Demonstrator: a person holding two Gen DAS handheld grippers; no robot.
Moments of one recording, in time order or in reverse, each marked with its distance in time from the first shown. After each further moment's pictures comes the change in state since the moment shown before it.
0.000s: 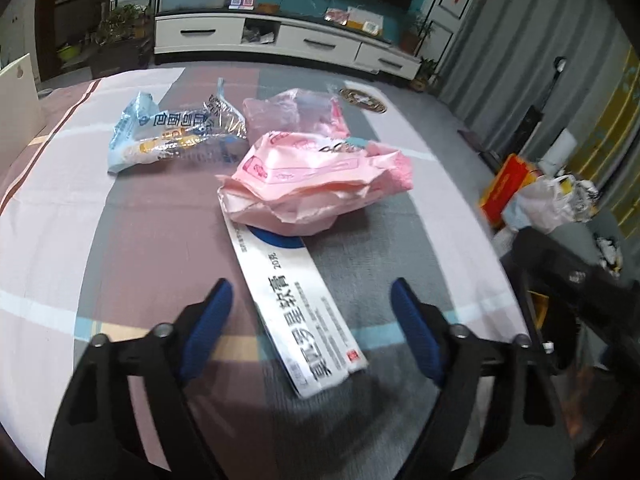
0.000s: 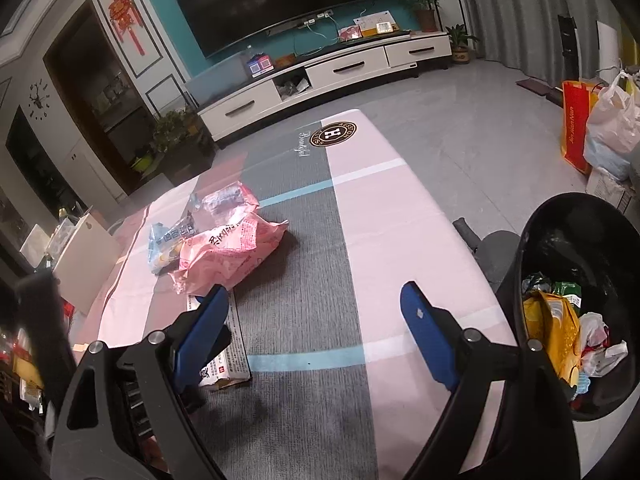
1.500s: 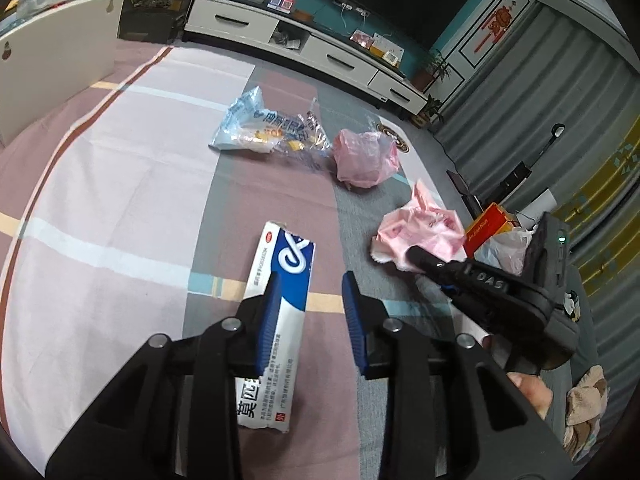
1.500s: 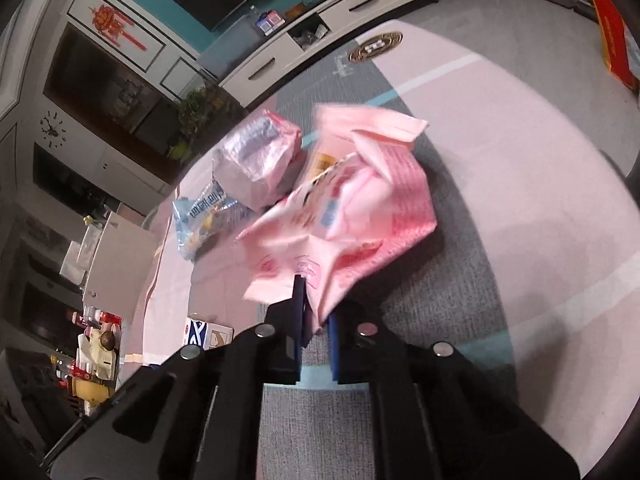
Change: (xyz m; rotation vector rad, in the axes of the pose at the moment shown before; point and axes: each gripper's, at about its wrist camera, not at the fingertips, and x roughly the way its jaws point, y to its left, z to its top) left arm -0.068 0.099 -0.019 -0.208 -0.037 -0.138; right arm 0.076 0.023 -0.014 0.166 0.185 0.209
